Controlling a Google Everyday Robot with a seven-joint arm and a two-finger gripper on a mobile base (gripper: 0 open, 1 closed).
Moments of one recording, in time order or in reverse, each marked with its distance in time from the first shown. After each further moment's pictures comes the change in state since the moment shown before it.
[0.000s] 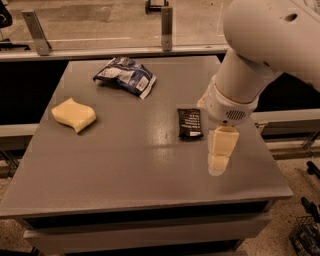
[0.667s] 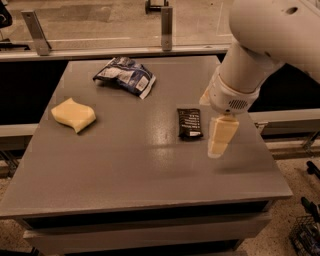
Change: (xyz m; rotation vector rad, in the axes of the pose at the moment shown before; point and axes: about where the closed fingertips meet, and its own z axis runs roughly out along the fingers) arm 0.009 -0.032 0.001 0.030 -0.013 -0.004
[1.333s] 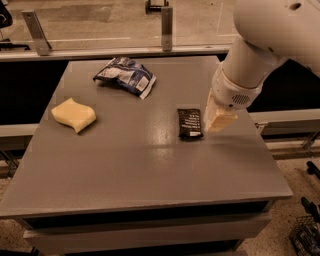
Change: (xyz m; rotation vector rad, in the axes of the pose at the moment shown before) arm 0.008 -0.015 -0.003 0.026 -0.001 -0.001
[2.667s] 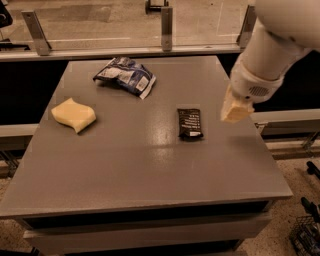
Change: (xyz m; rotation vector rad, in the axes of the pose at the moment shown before) arm 0.035 -0.006 -0.022 0.020 0.040 0.133
